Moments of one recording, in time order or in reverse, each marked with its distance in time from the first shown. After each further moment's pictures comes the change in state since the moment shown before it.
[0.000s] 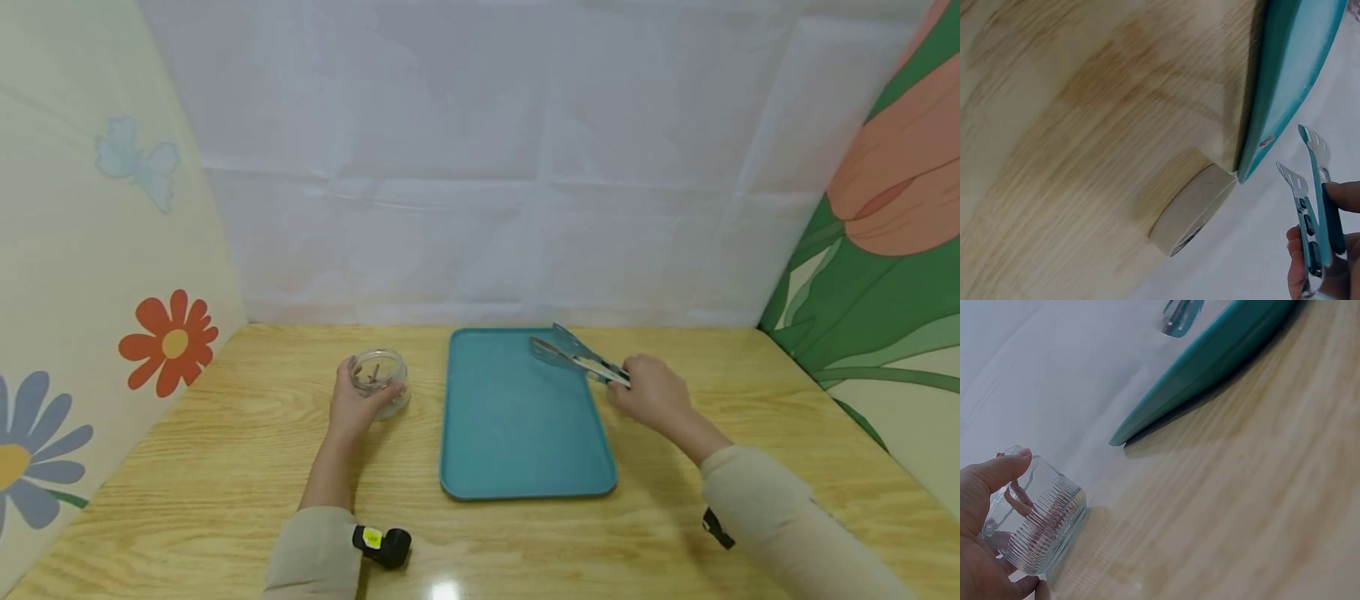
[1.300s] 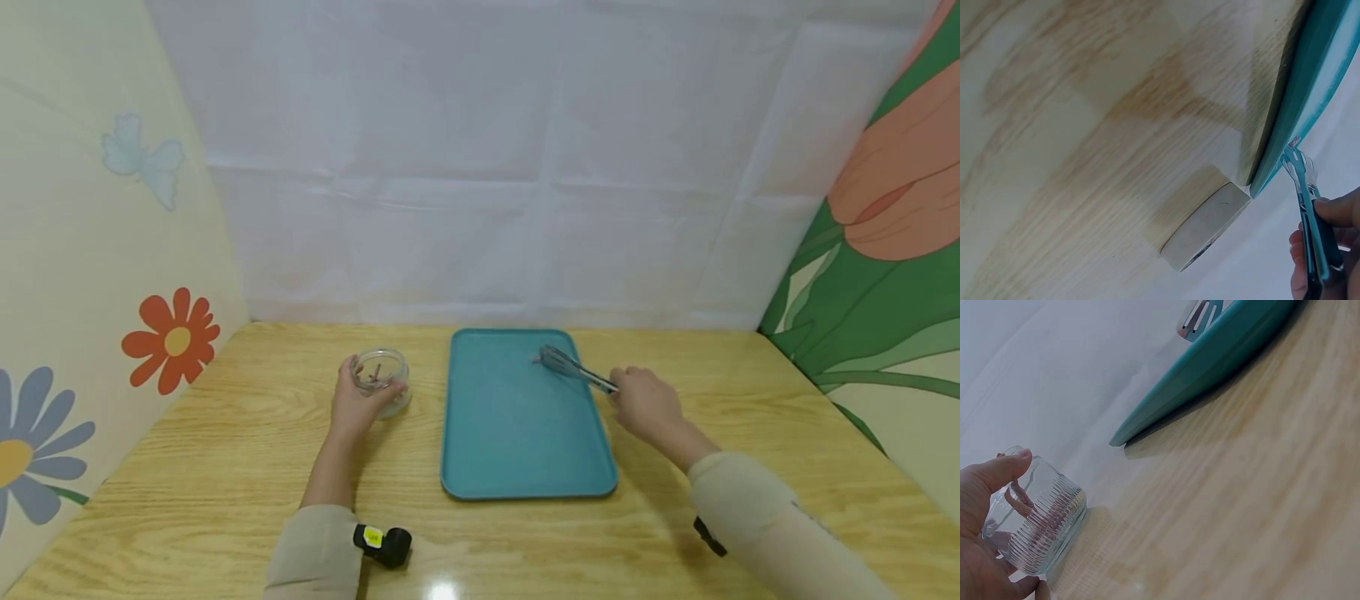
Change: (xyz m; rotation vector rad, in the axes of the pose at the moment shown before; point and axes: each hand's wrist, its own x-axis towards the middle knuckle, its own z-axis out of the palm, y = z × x) left_hand -0.001 0.002 0.001 0.020 0.014 0.004; right_hand -0.003 0.001 0.017 -0.152 0.021 -0.100
